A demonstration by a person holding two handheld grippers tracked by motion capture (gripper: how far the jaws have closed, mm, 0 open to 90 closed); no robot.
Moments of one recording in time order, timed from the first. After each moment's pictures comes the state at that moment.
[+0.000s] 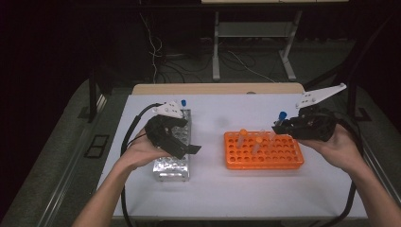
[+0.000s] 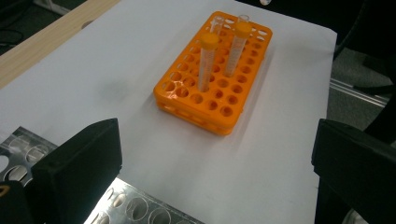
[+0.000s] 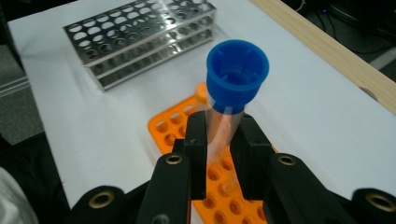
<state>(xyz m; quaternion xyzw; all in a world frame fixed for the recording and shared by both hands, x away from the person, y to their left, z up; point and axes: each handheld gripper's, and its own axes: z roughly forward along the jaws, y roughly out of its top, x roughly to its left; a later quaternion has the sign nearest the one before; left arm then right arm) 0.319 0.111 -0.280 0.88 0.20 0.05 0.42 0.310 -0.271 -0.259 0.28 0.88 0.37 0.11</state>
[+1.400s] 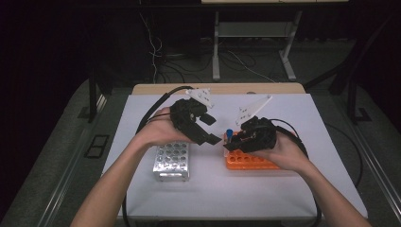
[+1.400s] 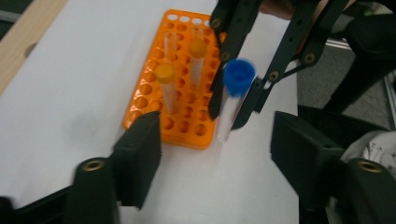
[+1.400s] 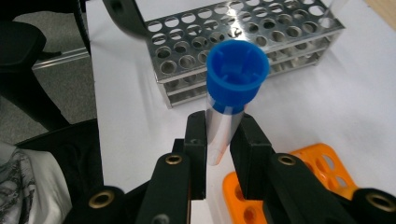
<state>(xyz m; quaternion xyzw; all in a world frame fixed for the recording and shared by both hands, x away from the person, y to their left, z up) 0.338 0.050 -0.245 0.93 0.08 0.00 0.36 0.317 -0.156 -0.293 0.17 0.92 0.36 0.03</state>
